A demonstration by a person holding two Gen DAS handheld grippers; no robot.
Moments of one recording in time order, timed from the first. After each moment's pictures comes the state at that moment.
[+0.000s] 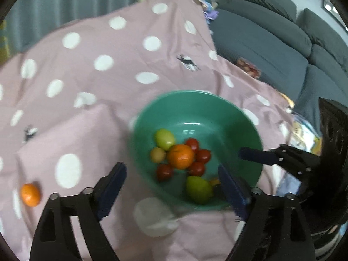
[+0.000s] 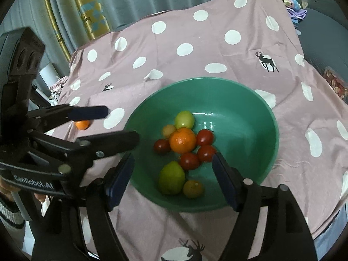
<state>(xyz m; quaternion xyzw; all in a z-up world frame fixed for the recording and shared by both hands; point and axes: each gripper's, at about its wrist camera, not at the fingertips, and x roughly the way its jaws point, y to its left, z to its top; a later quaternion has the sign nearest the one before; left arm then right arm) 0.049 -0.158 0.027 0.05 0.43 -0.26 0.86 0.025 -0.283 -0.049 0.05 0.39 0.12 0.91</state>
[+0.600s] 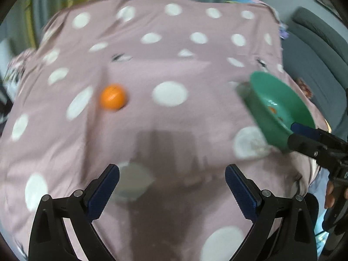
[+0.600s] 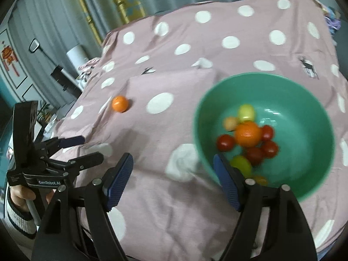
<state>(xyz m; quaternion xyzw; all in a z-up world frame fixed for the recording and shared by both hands) -0.026 0.001 -0.024 -0.06 0.47 -0.07 0.88 0.018 -0.207 -0.057 0.02 0.40 0.21 0.89</state>
